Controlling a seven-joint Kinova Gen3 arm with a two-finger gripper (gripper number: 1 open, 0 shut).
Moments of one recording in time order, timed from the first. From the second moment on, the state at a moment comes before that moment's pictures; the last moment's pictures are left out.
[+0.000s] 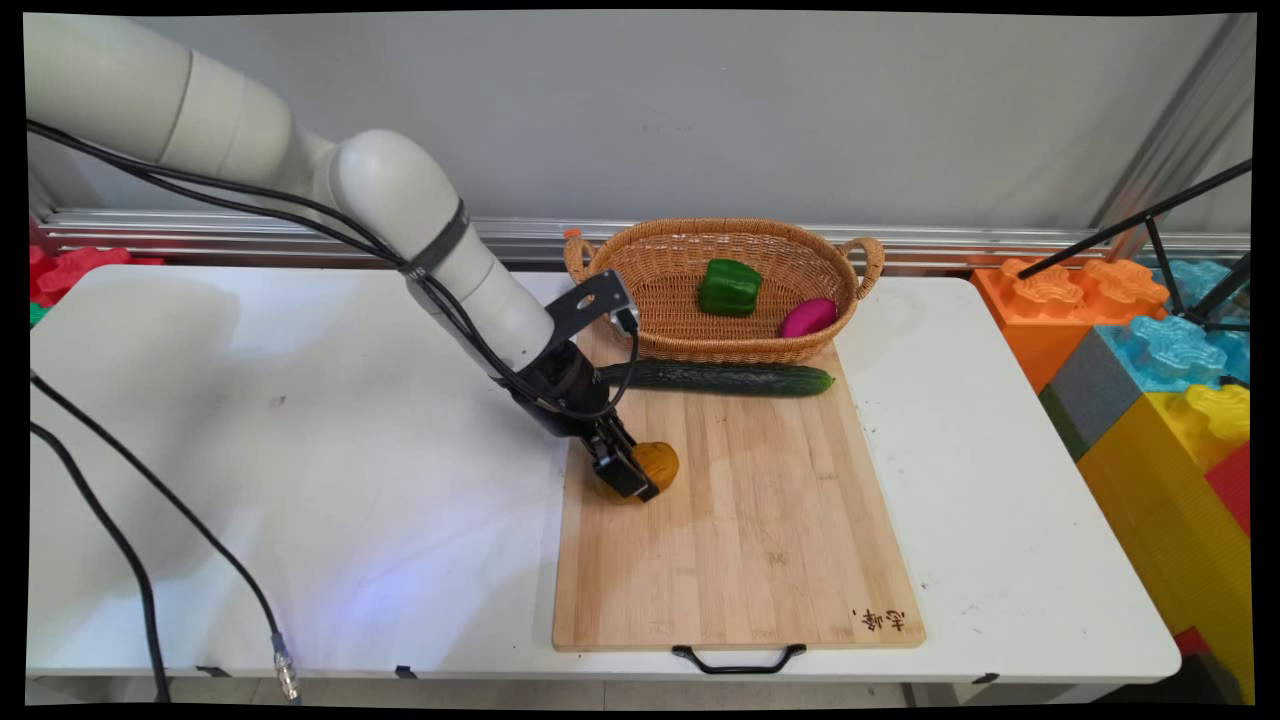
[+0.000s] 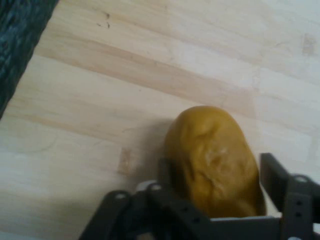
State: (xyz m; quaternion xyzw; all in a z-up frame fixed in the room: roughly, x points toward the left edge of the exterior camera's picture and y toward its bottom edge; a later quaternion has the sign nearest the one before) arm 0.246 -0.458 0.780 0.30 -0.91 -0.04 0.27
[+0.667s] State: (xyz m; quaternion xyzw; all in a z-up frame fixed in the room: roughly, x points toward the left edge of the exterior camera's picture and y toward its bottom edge) arm 0.220 -0.459 0.827 0.31 -0.91 -0.01 0.27
